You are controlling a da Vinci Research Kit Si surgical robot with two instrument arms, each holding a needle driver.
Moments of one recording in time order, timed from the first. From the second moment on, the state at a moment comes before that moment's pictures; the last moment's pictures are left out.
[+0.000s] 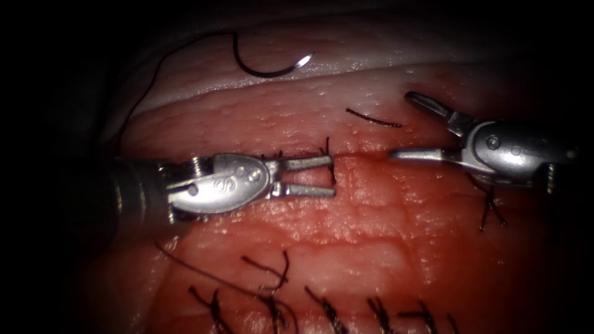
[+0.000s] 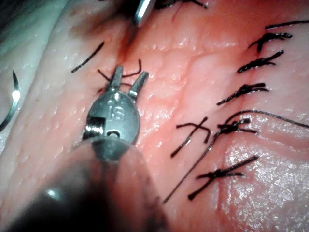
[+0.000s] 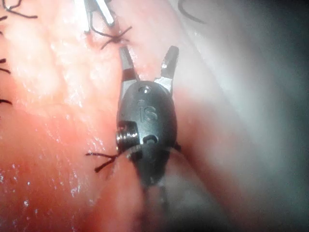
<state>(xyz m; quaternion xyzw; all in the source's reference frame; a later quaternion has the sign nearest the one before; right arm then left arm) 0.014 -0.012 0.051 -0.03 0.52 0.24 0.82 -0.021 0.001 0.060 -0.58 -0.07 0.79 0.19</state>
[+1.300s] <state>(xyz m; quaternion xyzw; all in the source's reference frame) 0.022 -0.016 0.052 -0.08 0.53 0.10 0.84 -0.020 0.002 0.059 -0.61 -0.07 0.77 0.19</state>
